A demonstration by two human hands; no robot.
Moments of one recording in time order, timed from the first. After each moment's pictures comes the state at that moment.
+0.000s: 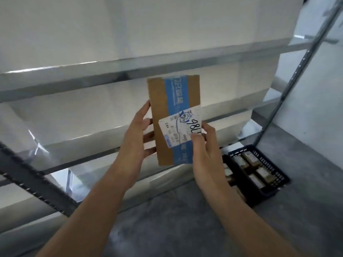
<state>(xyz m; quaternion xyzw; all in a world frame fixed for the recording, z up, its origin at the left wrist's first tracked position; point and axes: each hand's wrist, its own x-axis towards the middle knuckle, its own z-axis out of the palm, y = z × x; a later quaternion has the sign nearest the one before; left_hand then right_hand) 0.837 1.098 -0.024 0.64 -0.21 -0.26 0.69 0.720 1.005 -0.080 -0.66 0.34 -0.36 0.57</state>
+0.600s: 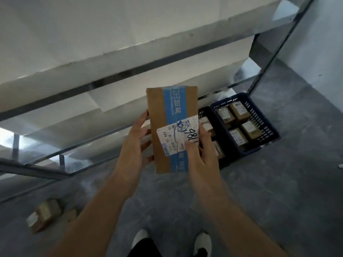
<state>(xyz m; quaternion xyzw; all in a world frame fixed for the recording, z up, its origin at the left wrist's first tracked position) 0.681 0.837 -0.247 0.70 -0.07 -0.36 0.61 0.556 0.756 -0.310 -0.59 0.41 -0.25 0.65</state>
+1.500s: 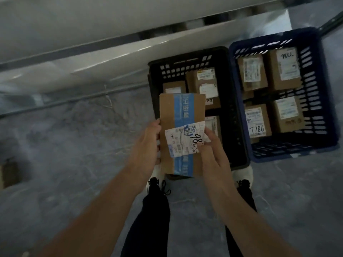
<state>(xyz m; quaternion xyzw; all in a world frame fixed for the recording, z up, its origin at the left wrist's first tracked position) 0.684 0.557 -0.696 0.72 0.19 -0.47 0.47 0.551 0.460 -0.712 -0.50 0.53 0.01 0.69</state>
